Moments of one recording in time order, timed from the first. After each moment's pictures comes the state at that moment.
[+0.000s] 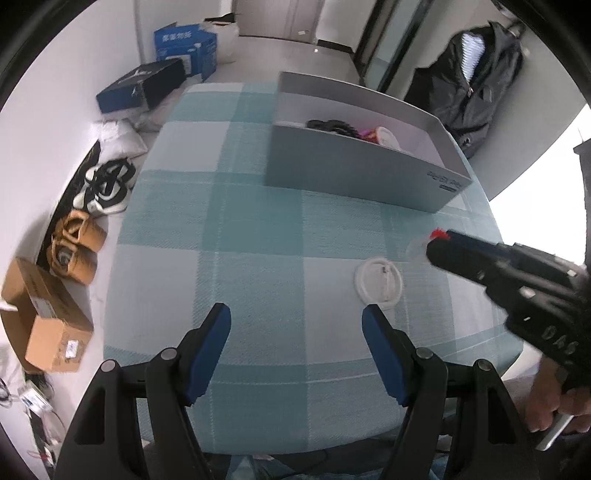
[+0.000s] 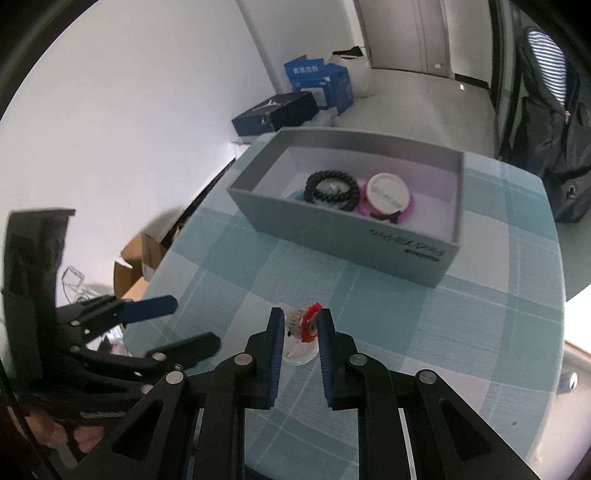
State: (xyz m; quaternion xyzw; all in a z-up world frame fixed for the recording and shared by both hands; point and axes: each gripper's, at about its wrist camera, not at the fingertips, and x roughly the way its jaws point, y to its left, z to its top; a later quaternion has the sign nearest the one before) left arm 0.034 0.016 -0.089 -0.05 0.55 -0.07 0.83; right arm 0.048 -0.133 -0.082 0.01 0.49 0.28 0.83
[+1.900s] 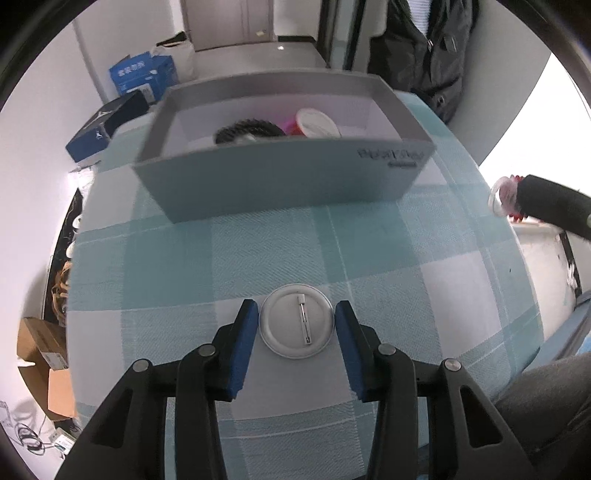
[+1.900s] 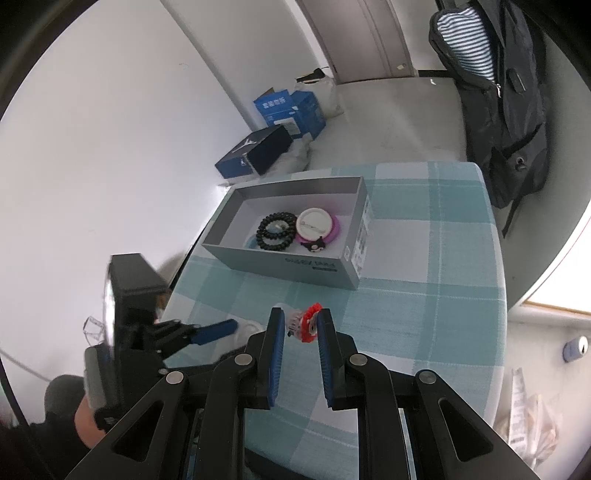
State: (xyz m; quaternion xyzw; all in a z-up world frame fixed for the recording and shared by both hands) left arm 0.050 -0.034 -0.095 0.04 0.54 -0.10 0.83; right arm 0.051 -0.214 -0.048 0.10 0.47 0.25 0.84
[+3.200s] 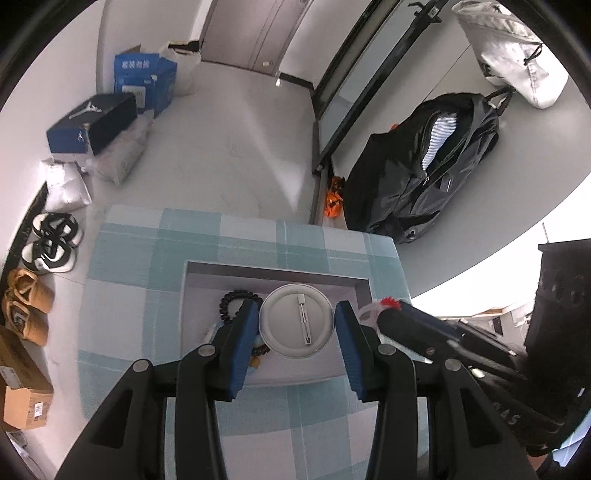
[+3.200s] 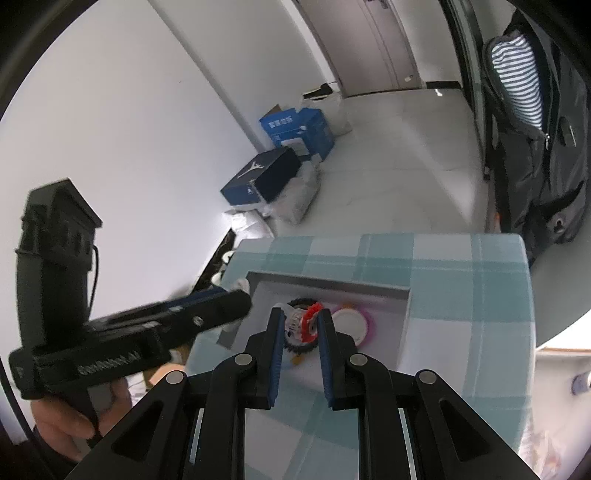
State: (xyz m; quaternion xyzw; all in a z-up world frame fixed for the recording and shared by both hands) left arm 0.148 0.001 -0.025 -0.14 0.50 -0.15 0.84; right arm 0.141 -0.167 -0.018 0.11 0.45 0.26 0.85
